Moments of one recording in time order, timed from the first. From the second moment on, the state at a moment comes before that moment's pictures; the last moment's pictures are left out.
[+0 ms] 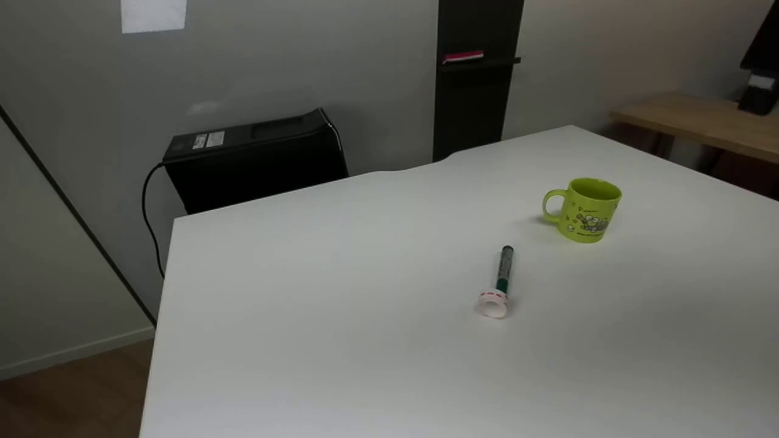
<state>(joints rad) -0.06 -0.33 0.14 -2.55 -0.28 2.27 0.24</state>
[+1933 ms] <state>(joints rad) 0.32 0.50 -0.01 -2.15 -0.42 2.61 1.42</state>
